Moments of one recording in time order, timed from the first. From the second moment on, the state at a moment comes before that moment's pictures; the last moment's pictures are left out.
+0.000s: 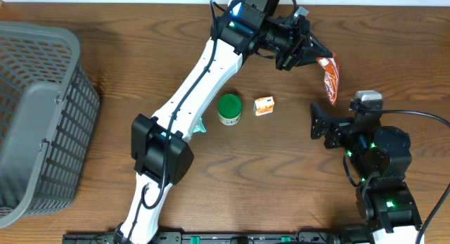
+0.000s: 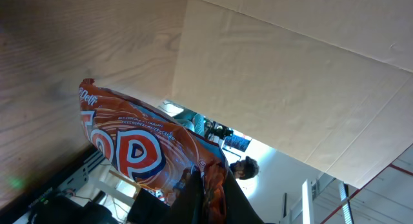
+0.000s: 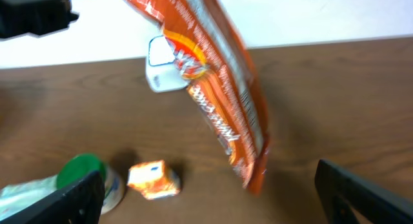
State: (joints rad) left arm -0.58 2.24 2.29 -0.70 1.09 -1.27; right arm 0.10 0.72 0.58 -0.20 -0.11 0.15
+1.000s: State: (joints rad) left arm -0.59 2.24 2.29 -0.70 1.16 -1.27; right arm 0.11 0.83 0.58 -0.09 0.11 0.10
